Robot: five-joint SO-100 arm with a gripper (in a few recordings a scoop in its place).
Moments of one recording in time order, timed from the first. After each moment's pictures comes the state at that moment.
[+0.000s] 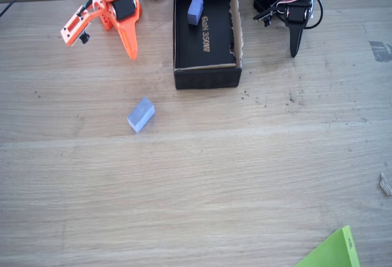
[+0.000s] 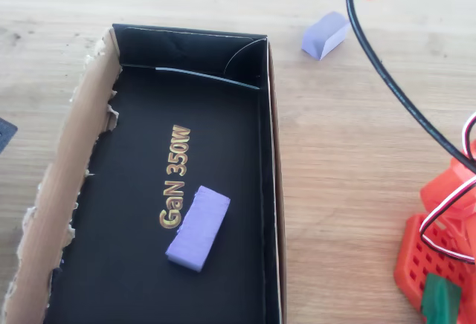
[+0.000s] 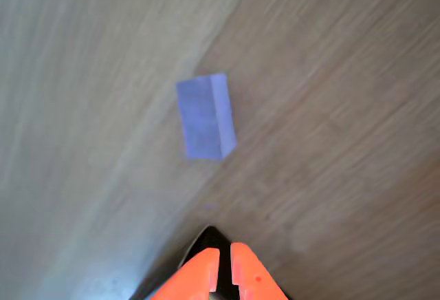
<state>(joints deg) 65.3 109.5 100.0 83.2 14.1</state>
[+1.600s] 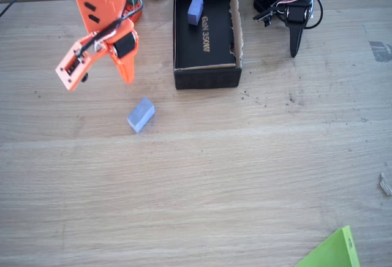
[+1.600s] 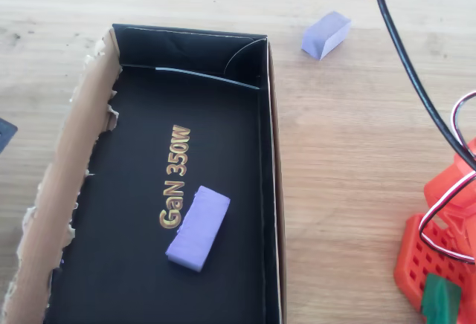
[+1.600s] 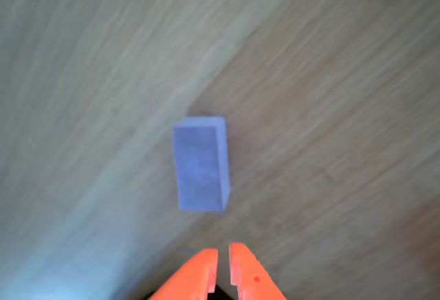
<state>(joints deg) 68.6 86.6 78.3 89.3 27.0</state>
